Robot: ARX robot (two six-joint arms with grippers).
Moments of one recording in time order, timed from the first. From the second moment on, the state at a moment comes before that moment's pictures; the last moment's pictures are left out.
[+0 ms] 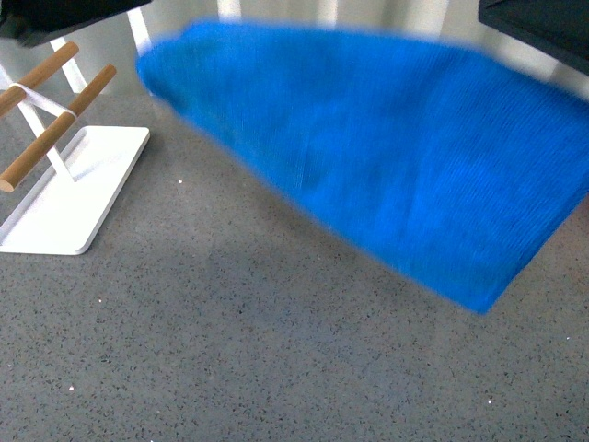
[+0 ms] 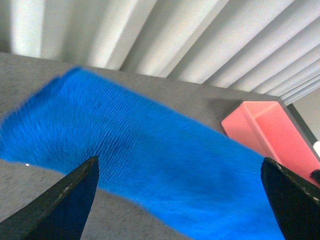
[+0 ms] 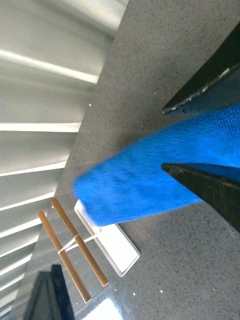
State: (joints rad) left arm -0.20 1.48 0.79 0.38 0.33 -0.38; right arm 0.17 1.37 0.63 0.44 -0.49 -0.07
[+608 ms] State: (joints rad) left arm -0.17 1.45 0.74 0.40 0.36 -0.37; right arm 0.15 1.37 0.66 0.44 -0.48 -0.07
